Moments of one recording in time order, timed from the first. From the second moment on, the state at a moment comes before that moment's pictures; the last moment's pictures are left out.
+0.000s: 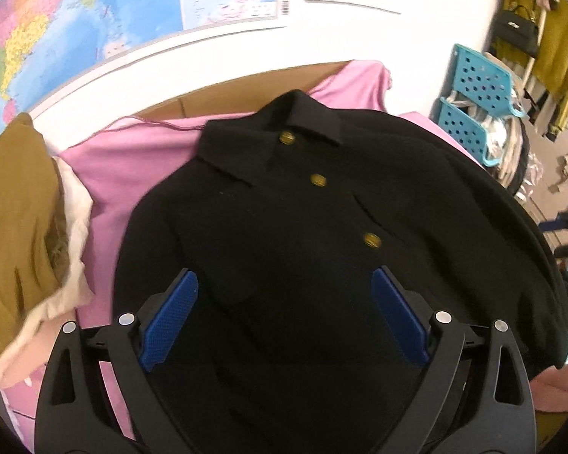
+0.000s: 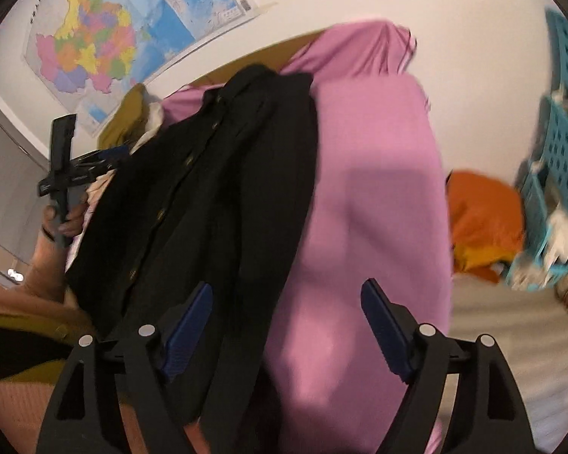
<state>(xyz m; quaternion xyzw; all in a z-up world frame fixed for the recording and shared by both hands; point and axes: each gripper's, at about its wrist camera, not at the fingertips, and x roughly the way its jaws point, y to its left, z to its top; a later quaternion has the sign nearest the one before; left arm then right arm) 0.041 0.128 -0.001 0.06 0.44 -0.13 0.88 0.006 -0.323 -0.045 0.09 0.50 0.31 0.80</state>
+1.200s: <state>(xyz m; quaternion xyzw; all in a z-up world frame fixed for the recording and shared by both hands) -0.049 0.218 0.003 -0.04 0.41 -0.03 0.91 0.063 -0.374 0.065 0.17 0.41 0.23 0.87</state>
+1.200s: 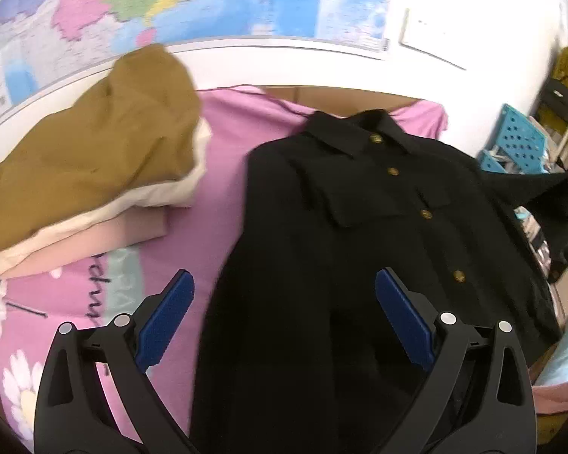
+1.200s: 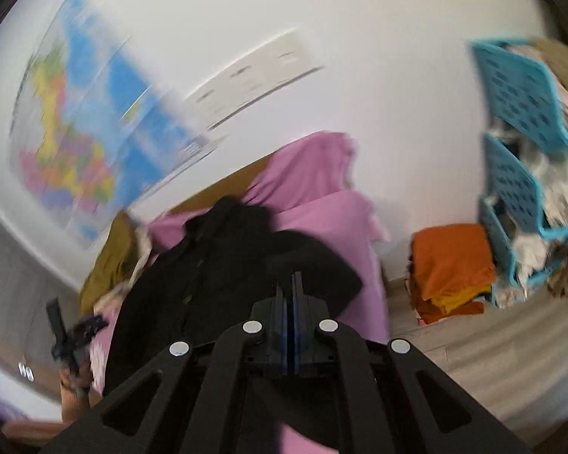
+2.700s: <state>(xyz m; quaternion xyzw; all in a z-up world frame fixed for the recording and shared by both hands) -0.032 0.080 0.022 -0.01 0.36 -0.26 0.90 0.014 -0.190 0.090 0.11 0.31 0.45 0.83</state>
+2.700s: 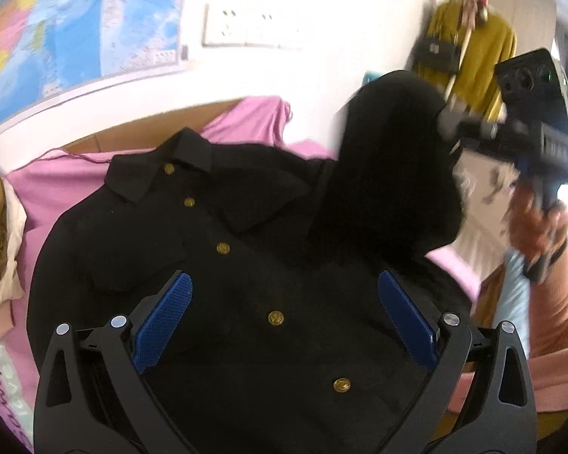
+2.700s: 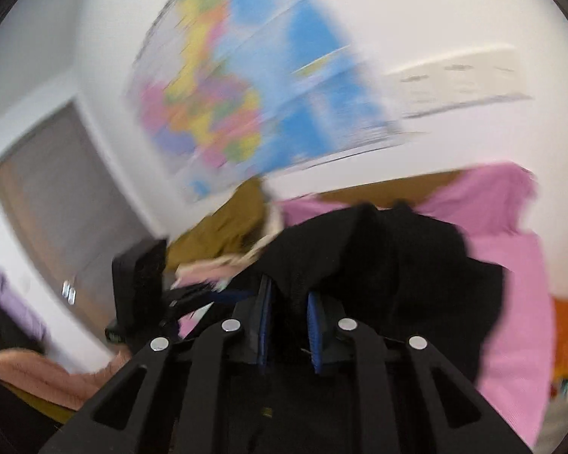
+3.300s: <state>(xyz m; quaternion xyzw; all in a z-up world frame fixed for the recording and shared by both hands) -0.031 0.116 -0.037 -0.08 0.46 -0.29 0.84 0.074 -0.275 0.018 0.20 0.38 0.28 0.86</state>
